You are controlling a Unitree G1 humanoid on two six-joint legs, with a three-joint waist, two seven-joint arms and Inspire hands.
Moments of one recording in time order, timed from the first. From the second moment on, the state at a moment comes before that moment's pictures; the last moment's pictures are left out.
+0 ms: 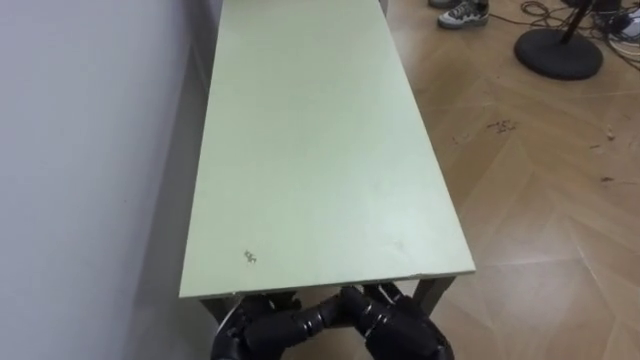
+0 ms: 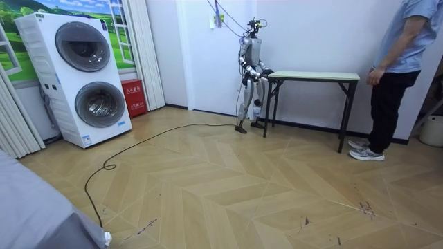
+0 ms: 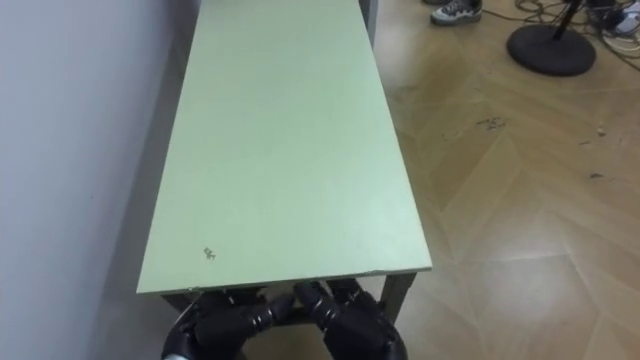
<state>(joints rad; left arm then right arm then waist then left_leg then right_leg) 0.31 0.20 -0.34 0.26 -0.68 0.00 -0.18 0.28 -0.22 0.33 0.40 0.95 0.02 0.40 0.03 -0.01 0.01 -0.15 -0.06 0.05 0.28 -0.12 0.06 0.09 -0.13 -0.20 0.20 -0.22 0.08</state>
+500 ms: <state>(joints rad) 0.28 0.23 -0.34 0.46 -0.58 0.03 -0.20 0.27 -0.27 0.33 0.54 0.77 0.06 0.38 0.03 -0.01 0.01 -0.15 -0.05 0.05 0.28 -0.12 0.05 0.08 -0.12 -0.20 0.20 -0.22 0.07</state>
